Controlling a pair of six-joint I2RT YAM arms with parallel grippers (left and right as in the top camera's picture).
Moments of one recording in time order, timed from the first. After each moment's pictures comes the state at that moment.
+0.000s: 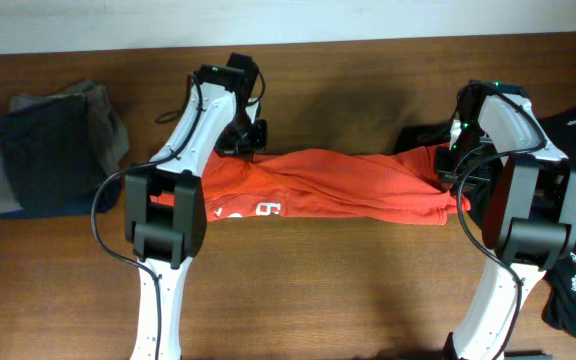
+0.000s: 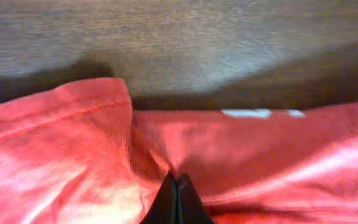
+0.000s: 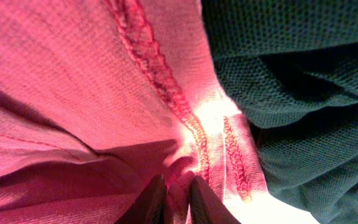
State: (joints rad) left arm -0.30 2.42 2.17 -1.30 0.14 -0.23; right arm -0.18 2.21 1.70 -1.30 0.00 0.10
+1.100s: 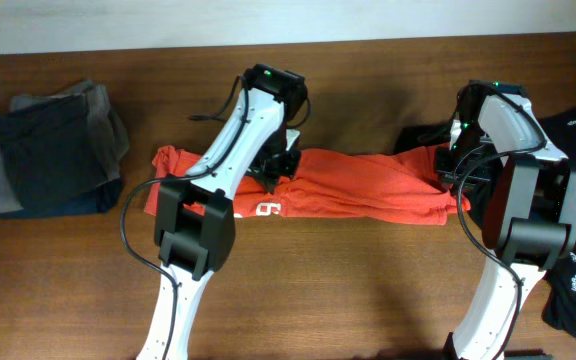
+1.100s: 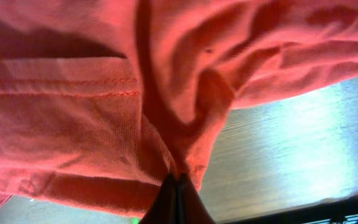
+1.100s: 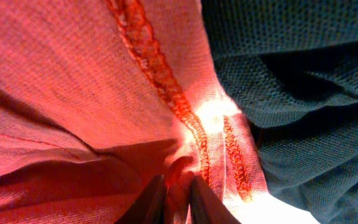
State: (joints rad) left arm -0.50 2.42 2.27 -1.68 0.09 -0.13; right arm -0.18 2.21 1.70 -1.30 0.00 0.10
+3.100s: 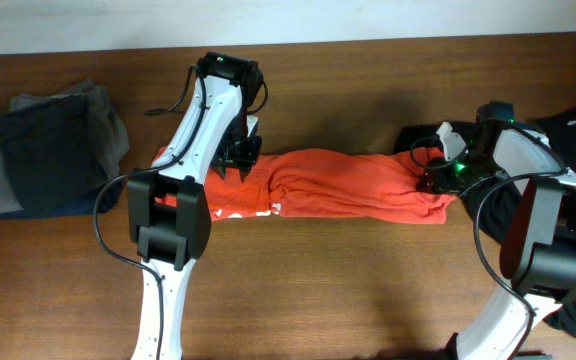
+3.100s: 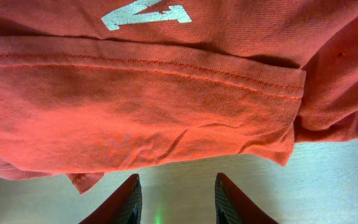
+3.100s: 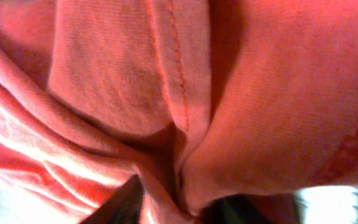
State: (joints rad) left arm -0.33 2.42 2.27 -1.69 0.00 -0.12; right arm -0.25 2.02 1.34 -0.88 -0.40 -0.31
